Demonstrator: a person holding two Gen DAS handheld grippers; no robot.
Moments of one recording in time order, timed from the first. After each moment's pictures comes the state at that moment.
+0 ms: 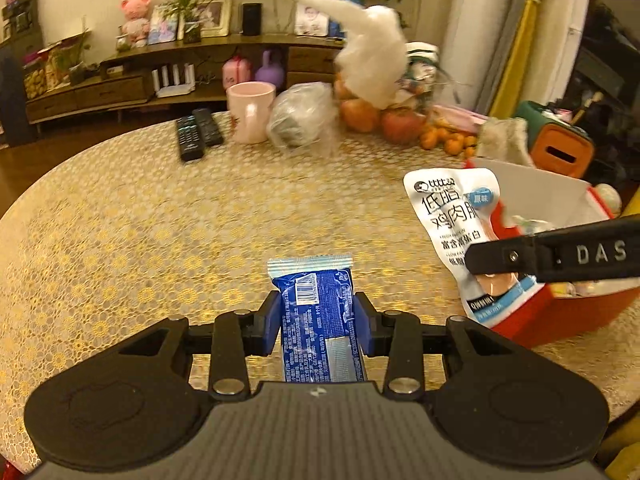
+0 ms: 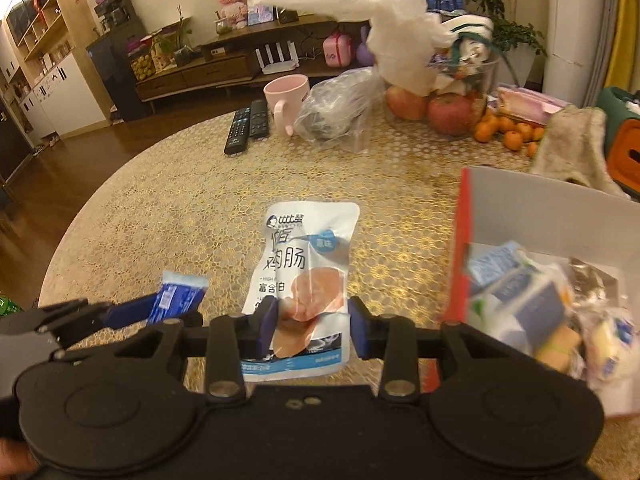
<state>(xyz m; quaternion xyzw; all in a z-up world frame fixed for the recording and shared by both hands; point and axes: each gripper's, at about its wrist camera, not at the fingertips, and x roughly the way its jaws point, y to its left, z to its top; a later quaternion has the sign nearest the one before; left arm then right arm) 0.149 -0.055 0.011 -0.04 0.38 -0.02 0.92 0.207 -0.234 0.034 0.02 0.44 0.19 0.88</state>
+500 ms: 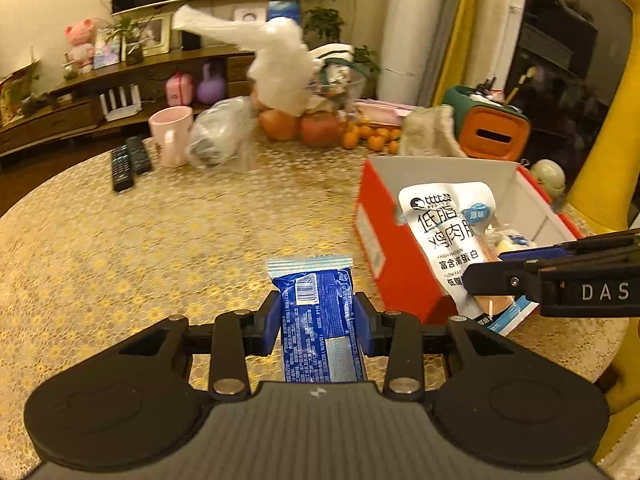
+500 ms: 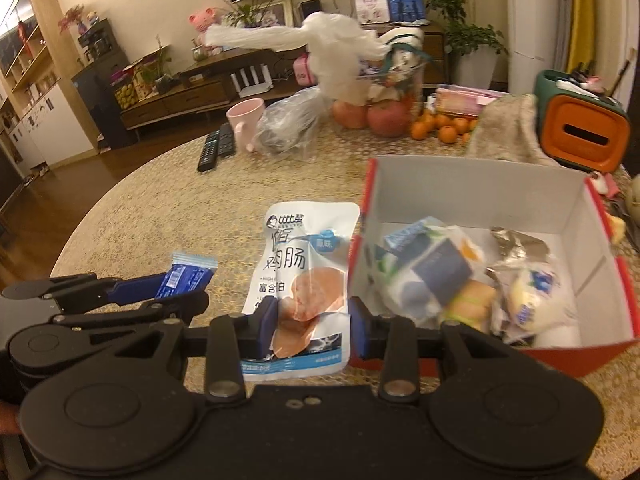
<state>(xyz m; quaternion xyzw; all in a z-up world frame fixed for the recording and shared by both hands) 0.143 -0.129 0.035 0.00 0.38 -0.09 0.92 0.158 -0.318 0.051 0.05 0.42 0.16 0.89</state>
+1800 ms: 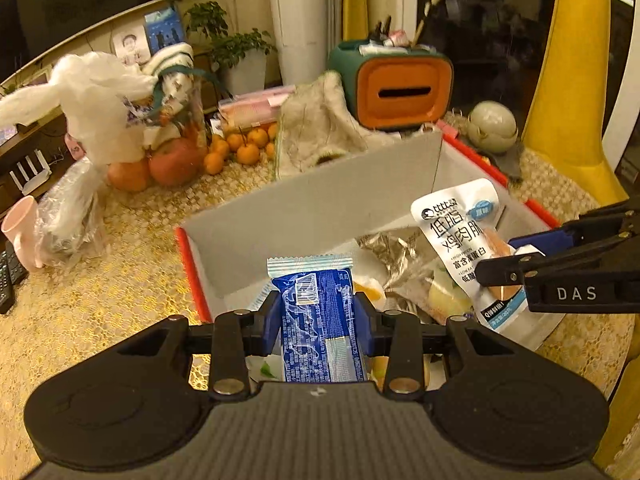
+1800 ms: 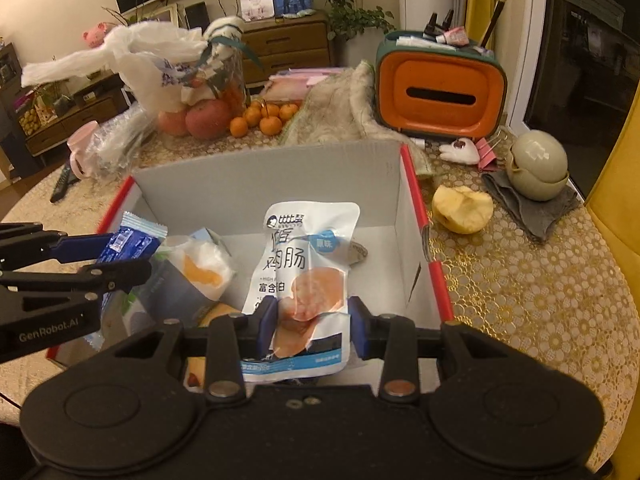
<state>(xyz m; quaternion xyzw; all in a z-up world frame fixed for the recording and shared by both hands) 0.256 -0.293 -0.002 0.12 0.39 -0.19 0.89 0.221 -0.474 -0.007 0.05 0.44 0.03 0.90</state>
